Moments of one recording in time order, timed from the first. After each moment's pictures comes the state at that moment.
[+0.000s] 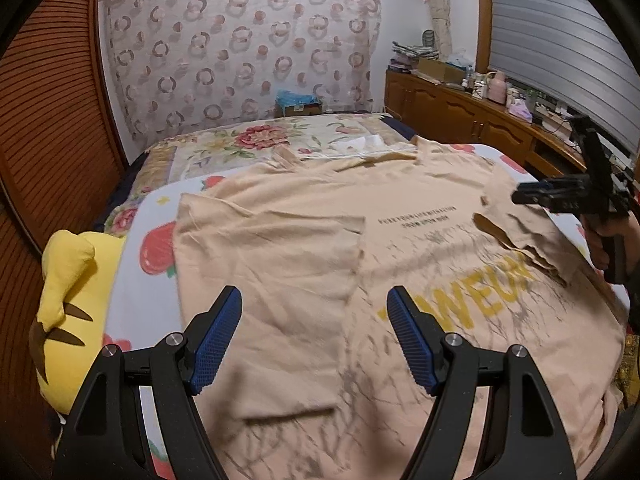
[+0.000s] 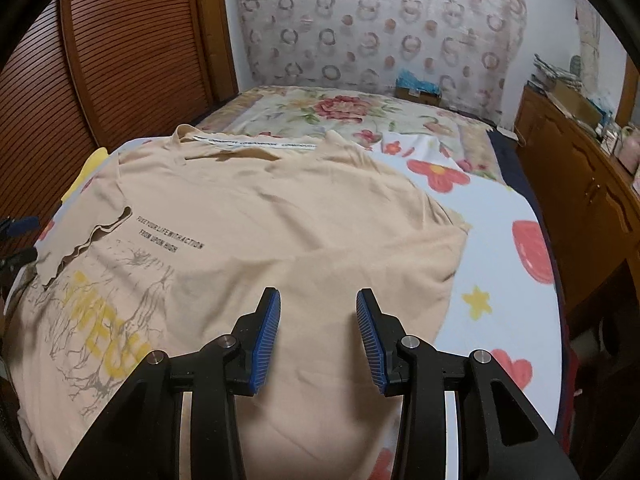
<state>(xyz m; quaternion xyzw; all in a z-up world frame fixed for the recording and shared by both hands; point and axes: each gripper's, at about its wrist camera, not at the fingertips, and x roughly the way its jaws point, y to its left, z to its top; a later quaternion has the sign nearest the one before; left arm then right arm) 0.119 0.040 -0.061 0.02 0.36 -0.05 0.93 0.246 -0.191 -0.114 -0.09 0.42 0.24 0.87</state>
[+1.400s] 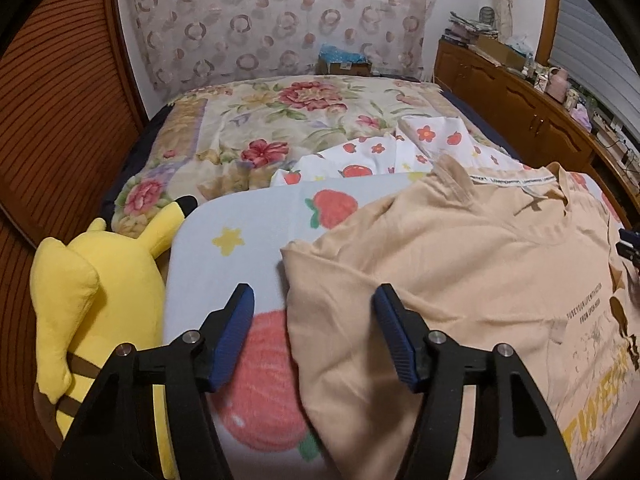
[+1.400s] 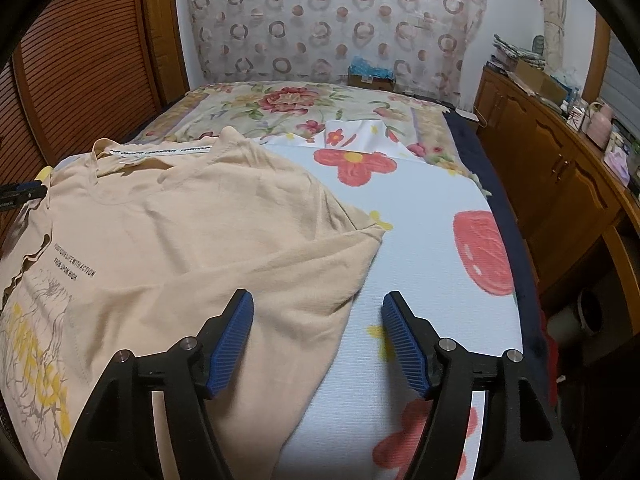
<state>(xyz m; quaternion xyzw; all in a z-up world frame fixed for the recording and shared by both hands) 0.283 0.149 -0.099 -0.01 0.44 -0.01 0.90 0.295 -0.221 -0.124 -0.08 0.44 0.18 0.88</state>
